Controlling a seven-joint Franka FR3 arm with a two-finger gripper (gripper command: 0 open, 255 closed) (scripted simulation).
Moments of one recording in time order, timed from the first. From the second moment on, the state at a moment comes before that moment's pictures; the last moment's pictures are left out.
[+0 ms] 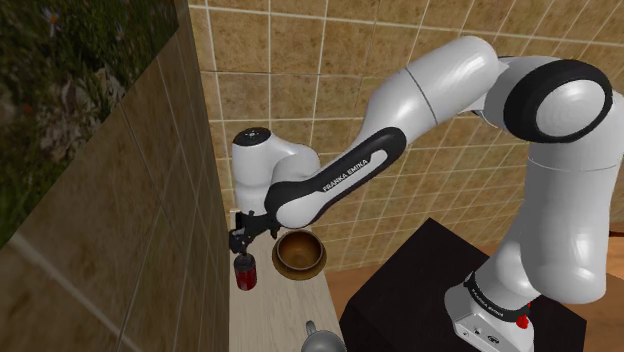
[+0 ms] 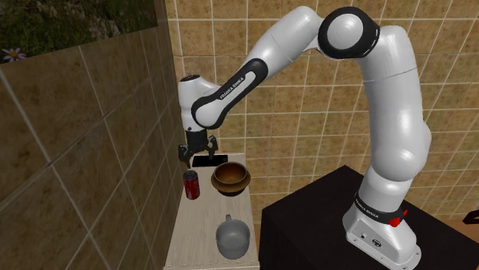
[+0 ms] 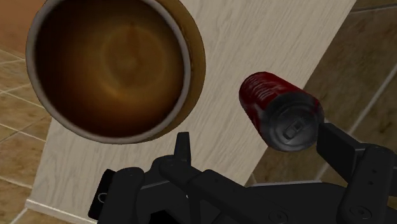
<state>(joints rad) 0.28 0.45 0.42 -1.92 -0.23 2.31 0.83</state>
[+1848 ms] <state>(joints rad) 0.38 0.69 0.36 -1.71 -0.32 2.33 0.91</state>
